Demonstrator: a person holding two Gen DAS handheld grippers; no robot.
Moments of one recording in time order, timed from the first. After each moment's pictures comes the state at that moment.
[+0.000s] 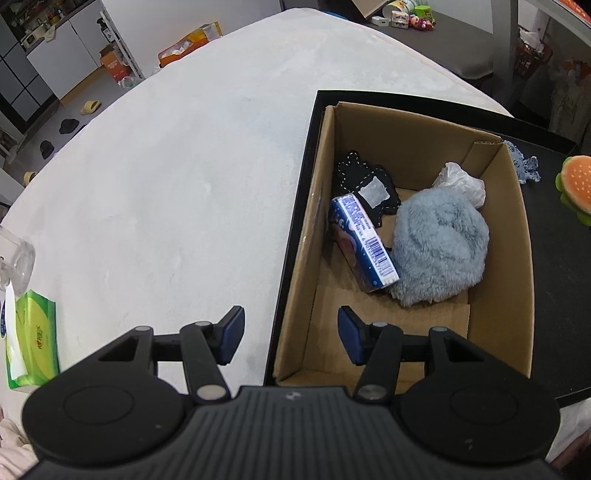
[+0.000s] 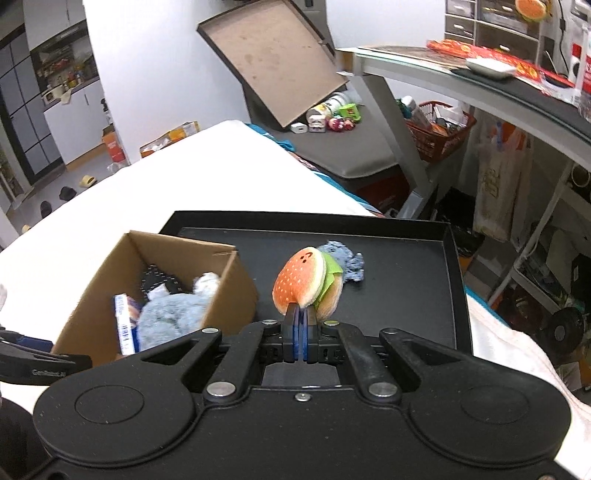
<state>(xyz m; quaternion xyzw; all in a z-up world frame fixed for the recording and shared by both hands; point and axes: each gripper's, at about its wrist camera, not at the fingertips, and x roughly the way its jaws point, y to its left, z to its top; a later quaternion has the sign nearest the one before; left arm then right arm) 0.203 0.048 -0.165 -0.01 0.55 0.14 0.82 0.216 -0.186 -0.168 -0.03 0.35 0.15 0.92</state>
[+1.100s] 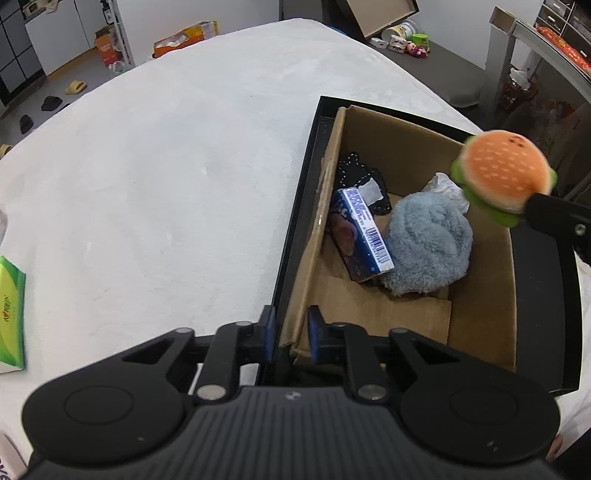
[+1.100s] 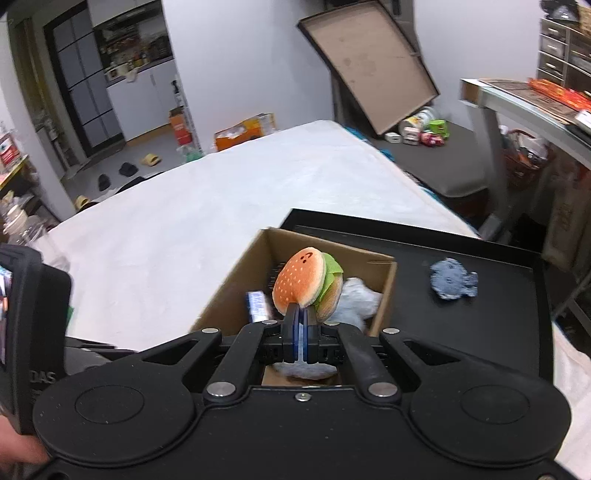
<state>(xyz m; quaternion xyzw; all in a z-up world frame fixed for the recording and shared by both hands) 0.173 0.076 -0.168 -0.09 0.52 0.10 0.84 0.175 -0.087 -0.141 -0.06 0.35 0.24 0.90</state>
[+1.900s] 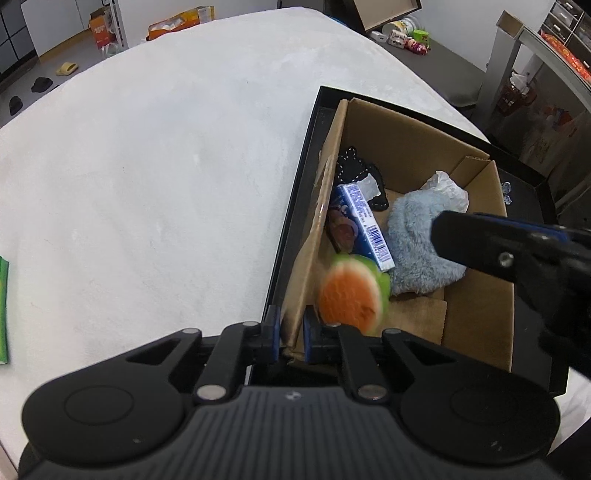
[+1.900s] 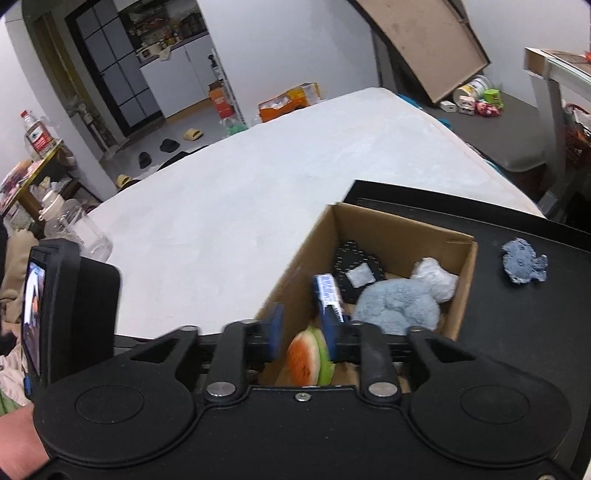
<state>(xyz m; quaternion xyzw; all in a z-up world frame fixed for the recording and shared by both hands) 0.179 0.088 -0.175 -0.12 0.53 0.09 0.83 0.183 -0.057 -0.152 -0.03 0.40 0.30 0.86</state>
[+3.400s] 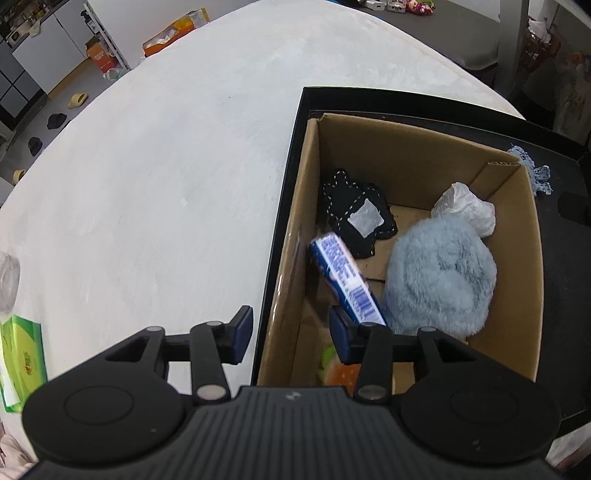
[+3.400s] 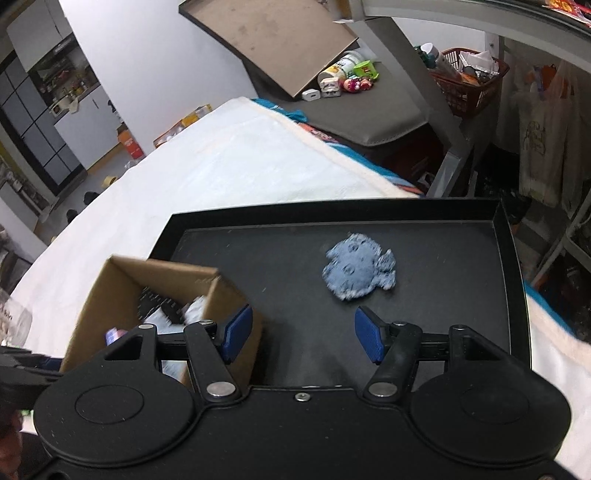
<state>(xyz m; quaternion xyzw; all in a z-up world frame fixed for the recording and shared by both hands) 0.258 0.048 -0.181 -0.01 0.58 0.13 0.80 0.297 -0.198 -0.197 0.04 0.41 0.19 0.89</state>
